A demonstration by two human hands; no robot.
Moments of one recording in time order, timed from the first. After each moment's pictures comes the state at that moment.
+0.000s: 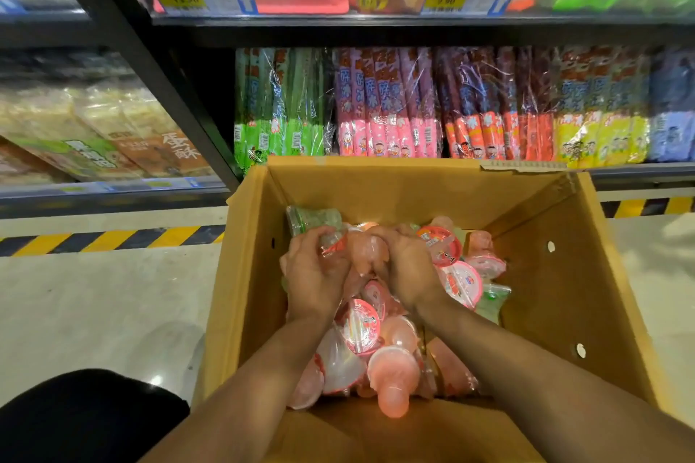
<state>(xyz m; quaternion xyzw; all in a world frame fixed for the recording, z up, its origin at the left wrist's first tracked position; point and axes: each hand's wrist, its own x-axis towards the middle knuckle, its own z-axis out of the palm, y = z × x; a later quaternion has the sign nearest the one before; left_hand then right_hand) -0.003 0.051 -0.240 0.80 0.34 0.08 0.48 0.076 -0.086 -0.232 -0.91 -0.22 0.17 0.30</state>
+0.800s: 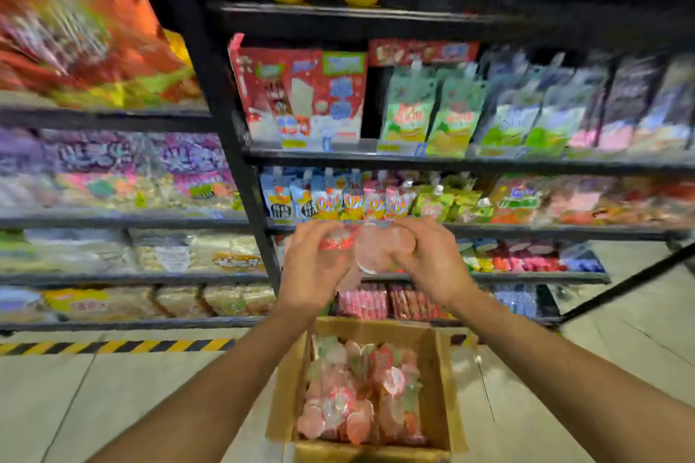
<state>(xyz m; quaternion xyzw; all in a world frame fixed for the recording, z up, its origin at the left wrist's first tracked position) -0.022 0.064 0.492 0.83 0.13 0.23 0.49 0.086 -0.113 0.508 -0.90 -0.31 0.02 0.32</state>
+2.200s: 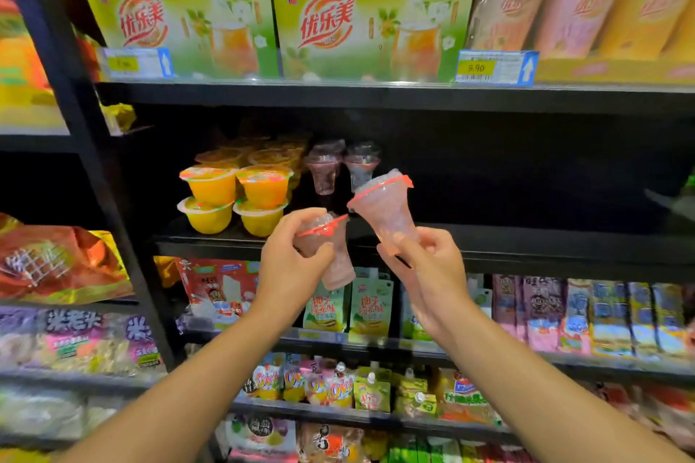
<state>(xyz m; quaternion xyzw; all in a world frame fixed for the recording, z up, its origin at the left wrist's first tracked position) 0.166 -0.027 0.763 0.78 0.10 0.42 0.46 0.260 -0.185 0.763 -0.56 -0.15 0.09 0.81</state>
